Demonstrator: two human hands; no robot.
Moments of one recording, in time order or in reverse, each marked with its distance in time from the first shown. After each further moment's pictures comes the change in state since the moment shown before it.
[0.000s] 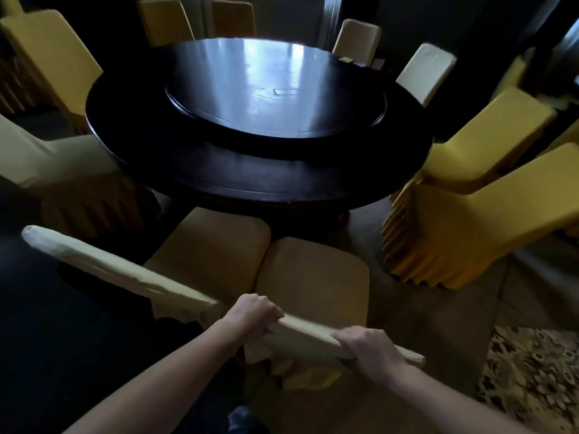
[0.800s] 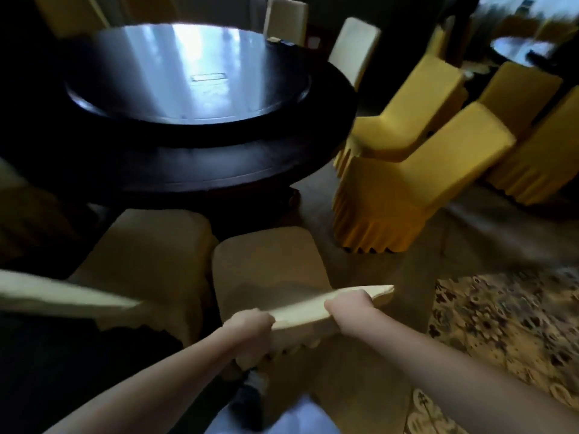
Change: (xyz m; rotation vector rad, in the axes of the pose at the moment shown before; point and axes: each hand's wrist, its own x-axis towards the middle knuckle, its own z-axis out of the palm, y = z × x) left_hand 0.069 0.186 0.007 -0.083 -0.277 -0.092; right_hand -0.082 0.096 -0.042 -0.379 -0.532 0.397
